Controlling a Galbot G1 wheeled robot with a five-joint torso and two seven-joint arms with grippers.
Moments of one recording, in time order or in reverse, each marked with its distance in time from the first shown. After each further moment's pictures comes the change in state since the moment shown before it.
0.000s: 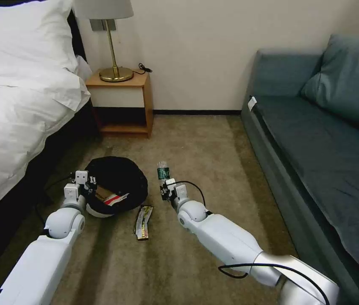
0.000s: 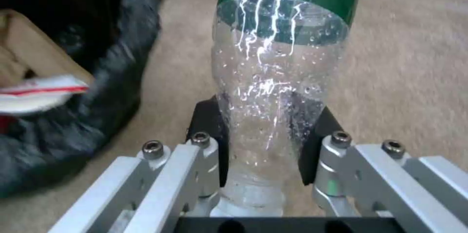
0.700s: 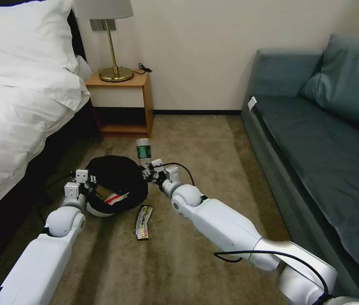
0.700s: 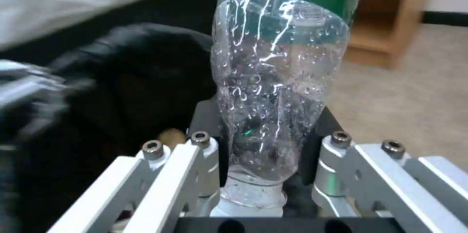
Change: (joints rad) left arm -0.002 0.002 0.003 0.006 0.000 0.001 -0.002; right arm 0.083 -0.003 -0.039 0.131 0.125 0.087 -0.173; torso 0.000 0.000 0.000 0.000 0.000
